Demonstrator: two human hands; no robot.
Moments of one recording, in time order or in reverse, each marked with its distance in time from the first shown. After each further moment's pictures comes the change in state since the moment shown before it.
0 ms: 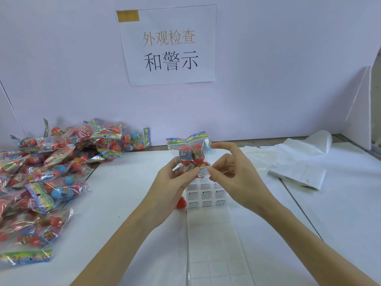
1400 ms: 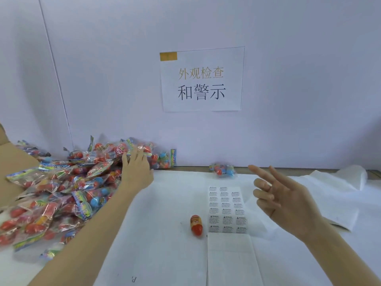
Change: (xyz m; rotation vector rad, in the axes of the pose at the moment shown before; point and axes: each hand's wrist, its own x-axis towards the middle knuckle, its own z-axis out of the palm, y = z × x) left_hand 0.068 0.068 -0.160 2.122 0.593 -0.069; right_hand 0.017 -0.004 -0.049 1.021 -0.182 0.418
